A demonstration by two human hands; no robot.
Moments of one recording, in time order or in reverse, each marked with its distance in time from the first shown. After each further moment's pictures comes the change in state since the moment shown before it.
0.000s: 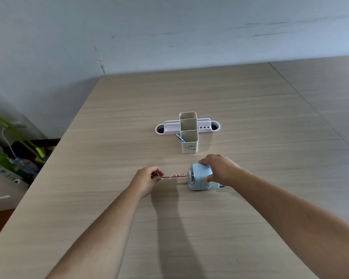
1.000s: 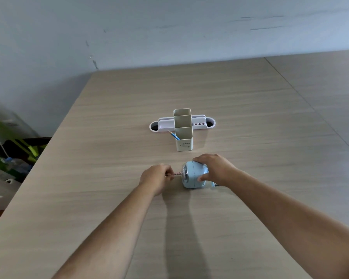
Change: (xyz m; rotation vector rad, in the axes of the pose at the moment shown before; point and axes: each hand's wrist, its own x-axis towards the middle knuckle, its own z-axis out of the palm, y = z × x) left_hand 0.009 0.038 0.031 0.302 -0.057 0.036; right_hand 0.002 0.011 0.014 0.146 0.055 -0.012
